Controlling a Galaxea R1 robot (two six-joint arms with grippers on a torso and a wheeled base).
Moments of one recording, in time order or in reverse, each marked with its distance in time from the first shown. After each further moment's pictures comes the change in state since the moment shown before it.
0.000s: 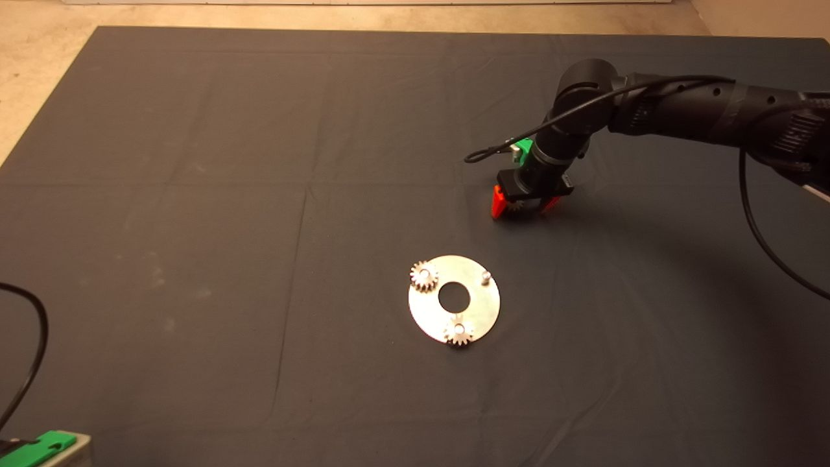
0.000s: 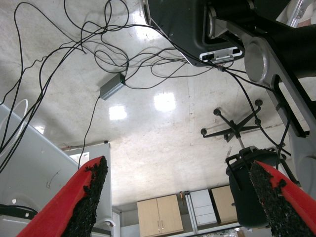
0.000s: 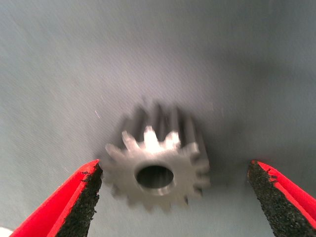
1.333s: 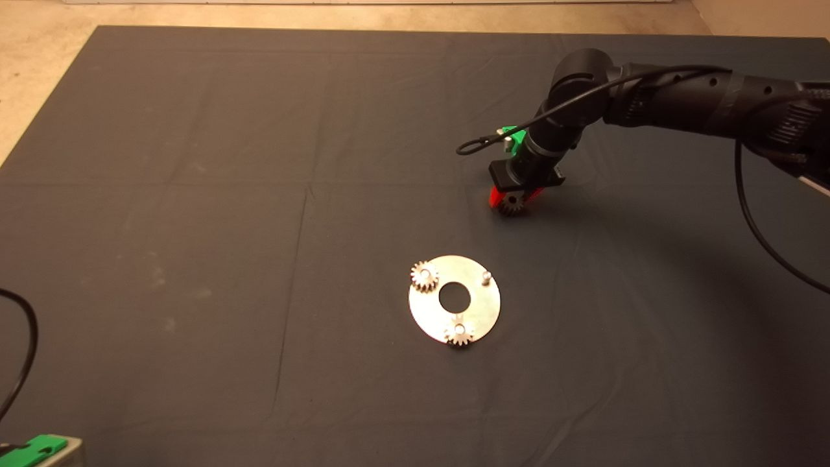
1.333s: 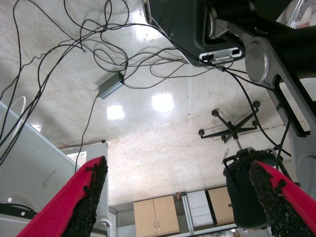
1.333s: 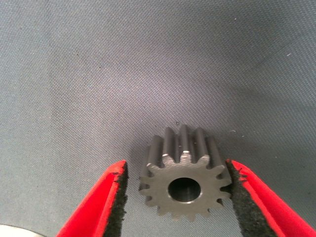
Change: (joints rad) left arm 0.000 -0.053 0.000 -0.001 0.000 0.033; right arm 0.016 0.019 -0.002 -0.002 0.014 -0.013
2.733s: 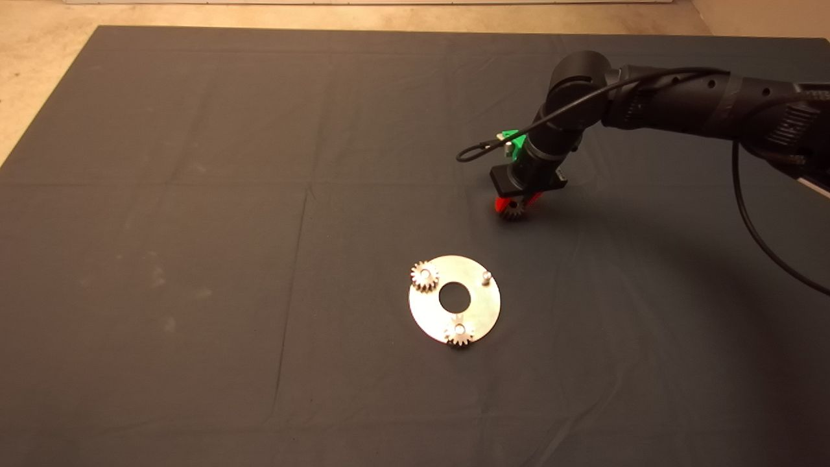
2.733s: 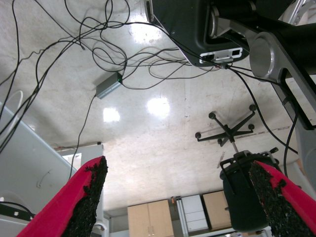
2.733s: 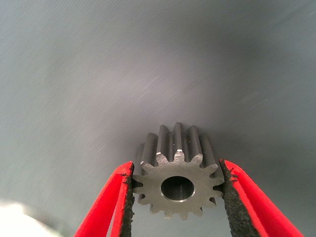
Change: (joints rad) left arm 0.000 -0.195 0.000 0.000 0.000 0.176; right arm -0.005 0.000 0.069 0.000 -0.065 0.001
